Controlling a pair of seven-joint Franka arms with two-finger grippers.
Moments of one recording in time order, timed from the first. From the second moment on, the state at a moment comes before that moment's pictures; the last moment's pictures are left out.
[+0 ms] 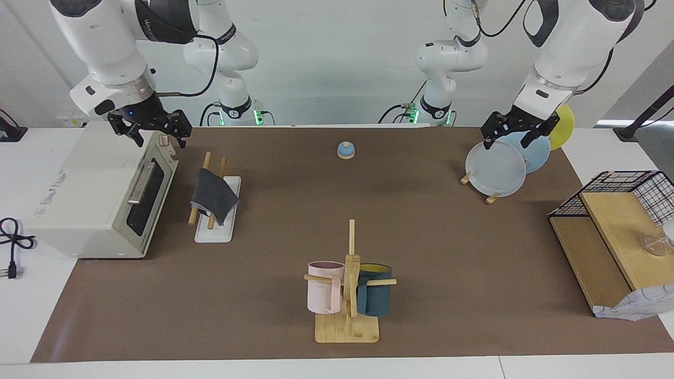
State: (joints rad) left arm -0.02 -0.03 -0.12 -1.63 -0.02 1.56 -0.11; right arm -0.02 0.00 0.02 -1.60 -0.08 1.51 -0.01
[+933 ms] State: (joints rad) left arm -0.02 -0.03 -0.11 -1.63 -0.02 1.56 -0.11; right arm -0.01 0.05 0.02 -1.50 -0.08 1.44 -0.02
